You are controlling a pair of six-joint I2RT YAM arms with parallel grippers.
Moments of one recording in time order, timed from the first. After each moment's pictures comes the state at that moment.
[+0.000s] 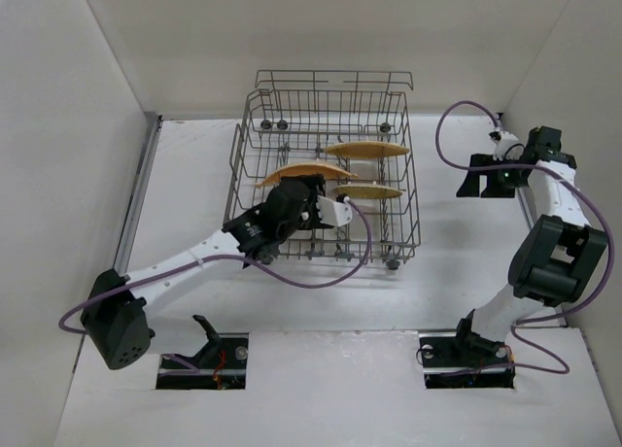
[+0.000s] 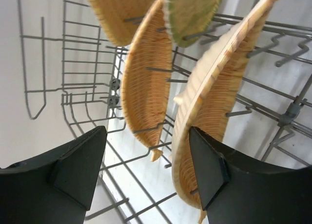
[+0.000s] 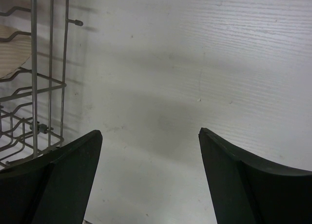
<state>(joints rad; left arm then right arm) -0.86 1.28 0.92 -0.11 -0.25 0.92 -0.38 1.65 1.37 -0.85 -0.56 -0.33</state>
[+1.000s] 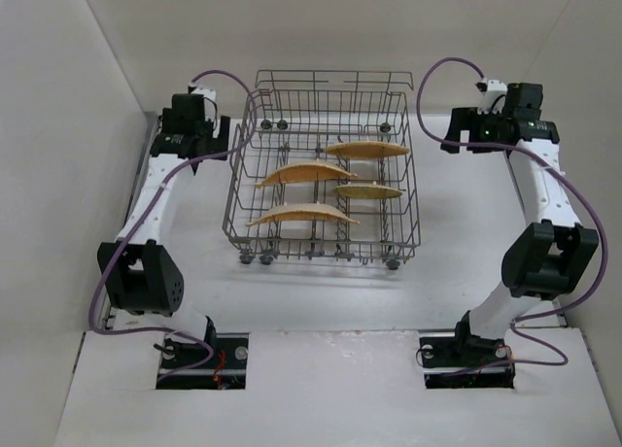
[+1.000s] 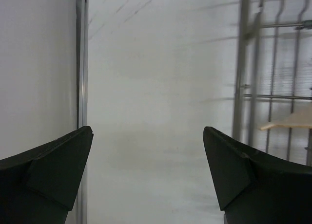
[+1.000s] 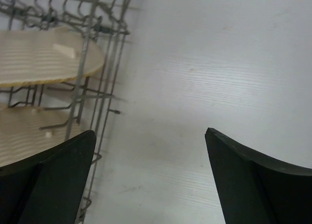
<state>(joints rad) -0.11 1.55 1.49 -0.58 -0.27 0.16 -0.15 1.68 1.65 -0.73 -0.39 -0.12</state>
